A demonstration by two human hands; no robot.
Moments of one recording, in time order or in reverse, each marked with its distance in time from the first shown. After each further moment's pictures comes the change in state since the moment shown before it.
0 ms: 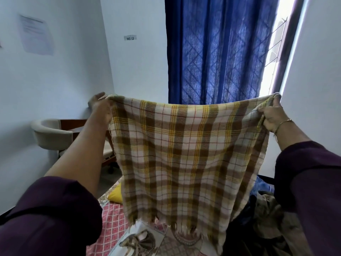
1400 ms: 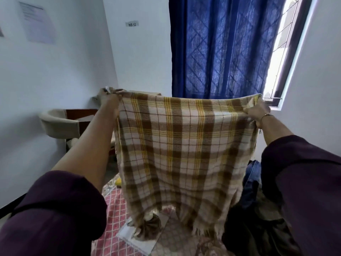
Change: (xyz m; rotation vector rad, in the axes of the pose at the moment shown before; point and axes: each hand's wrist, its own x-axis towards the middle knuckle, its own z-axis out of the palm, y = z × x) left_hand -0.023 -0.006 -0.007 0.308 0.001 0.021; right_hand -0.040 0.015 0.032 -0.599 -0.008 0.012
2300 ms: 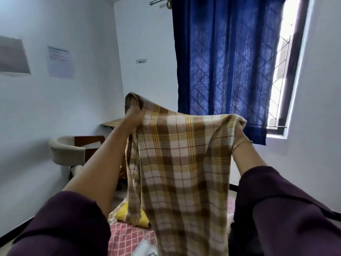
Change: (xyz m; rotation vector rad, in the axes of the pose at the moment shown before) left_hand -0.010 0.047 0.045 0.434 -0.370 0.196; right_hand -0.029 -0.075 0.050 1.024 -0.212 0.103
